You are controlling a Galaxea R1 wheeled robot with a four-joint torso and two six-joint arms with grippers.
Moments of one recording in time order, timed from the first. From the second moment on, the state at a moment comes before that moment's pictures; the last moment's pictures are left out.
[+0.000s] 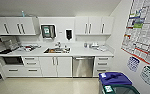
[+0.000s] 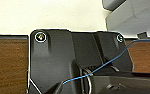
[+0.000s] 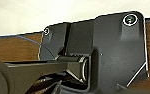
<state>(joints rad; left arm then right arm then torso) 1.56 2.78 -2.37 0.12 -0.18 -0.07 -1.57 2.66 -2.15 0.02 0.08 -0.09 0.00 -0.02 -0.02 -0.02</state>
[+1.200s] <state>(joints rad) 1.56 2.78 -2.37 0.12 -0.18 -0.07 -1.56 2.67 -2.16 0.02 0.08 -0.09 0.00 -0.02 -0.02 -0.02</state>
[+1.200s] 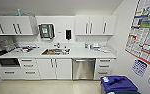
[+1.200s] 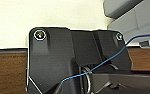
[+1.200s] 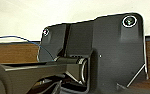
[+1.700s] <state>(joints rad) 1.57 2.78 -2.37 0.12 -0.18 -0.07 -1.56 2.67 -2.16 0.02 0.08 -0.09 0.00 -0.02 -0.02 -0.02</state>
